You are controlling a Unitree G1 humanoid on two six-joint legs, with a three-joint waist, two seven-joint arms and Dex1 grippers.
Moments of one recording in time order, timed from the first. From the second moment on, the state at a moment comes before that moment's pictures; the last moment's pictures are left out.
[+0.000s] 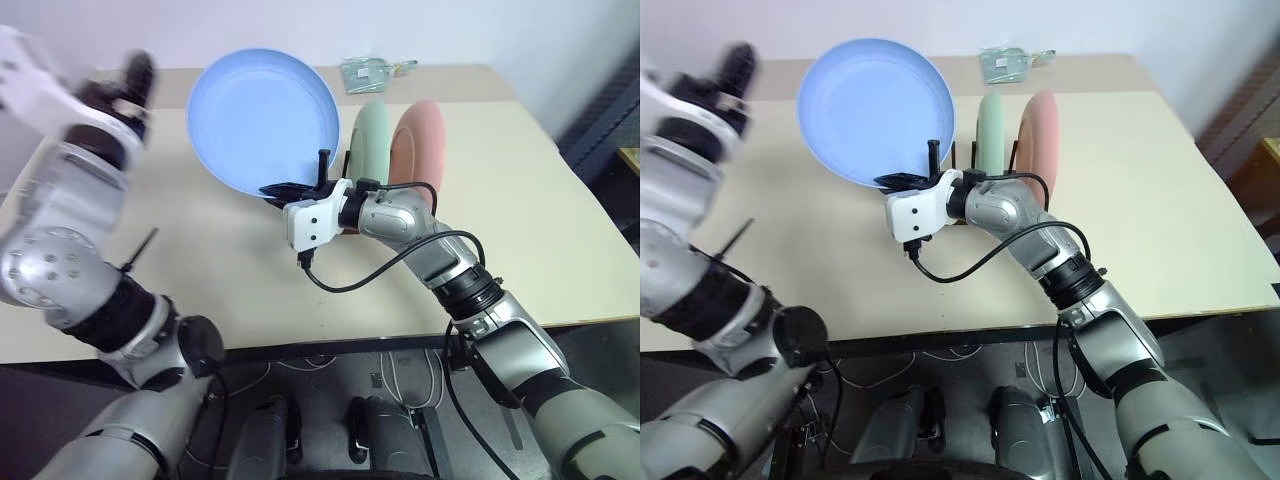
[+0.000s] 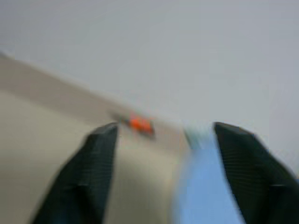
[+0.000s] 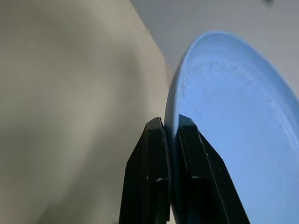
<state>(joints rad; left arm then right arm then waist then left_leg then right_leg) -0.87 0.32 0.73 -0.47 -0.55 1.12 0.22 -0.90 -0.33 0.42 0.21 -0.32 -0.32 0.64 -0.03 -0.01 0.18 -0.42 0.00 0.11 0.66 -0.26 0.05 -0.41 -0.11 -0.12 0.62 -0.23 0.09</state>
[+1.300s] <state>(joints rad) -0.19 0.37 0.16 -0.32 -0.19 0.44 -0.18 -0.91 0.13 -0.28 -0.07 0.97 0.85 -0.26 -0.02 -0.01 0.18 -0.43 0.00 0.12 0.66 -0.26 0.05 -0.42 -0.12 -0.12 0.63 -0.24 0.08</state>
